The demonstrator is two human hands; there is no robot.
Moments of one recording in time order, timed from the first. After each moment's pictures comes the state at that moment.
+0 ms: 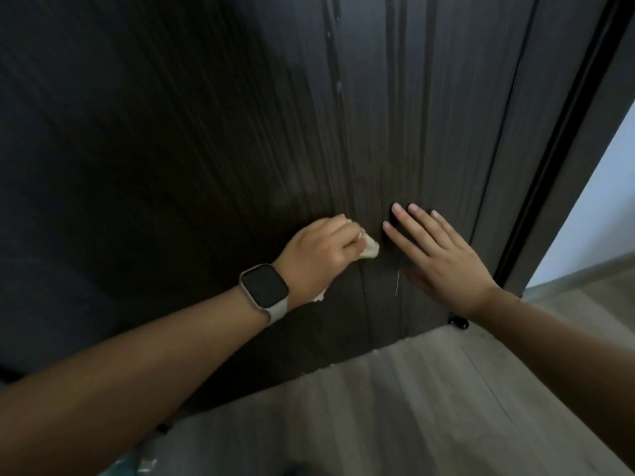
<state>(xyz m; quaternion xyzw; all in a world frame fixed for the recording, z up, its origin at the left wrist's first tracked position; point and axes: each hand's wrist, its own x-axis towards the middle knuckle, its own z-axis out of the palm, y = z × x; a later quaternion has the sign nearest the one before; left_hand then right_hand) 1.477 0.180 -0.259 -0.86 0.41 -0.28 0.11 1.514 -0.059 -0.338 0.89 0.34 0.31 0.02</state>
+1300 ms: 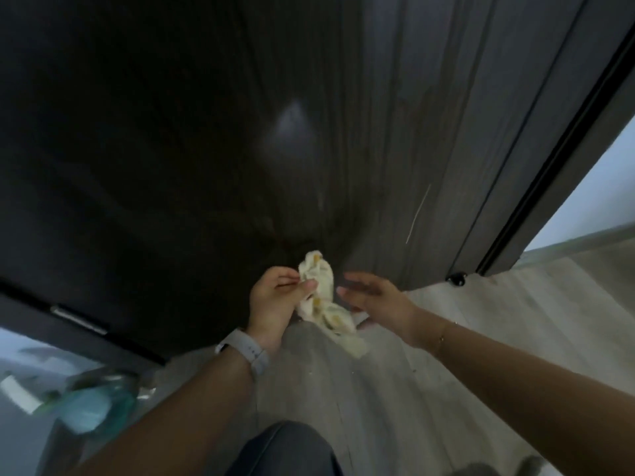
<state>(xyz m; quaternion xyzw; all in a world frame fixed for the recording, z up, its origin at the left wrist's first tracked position) 1.350 0.229 -0.384 -0.72 -0.28 -0.07 -0.63 1.398 0.051 -0.386 0.75 0.04 -0.34 -0.57</state>
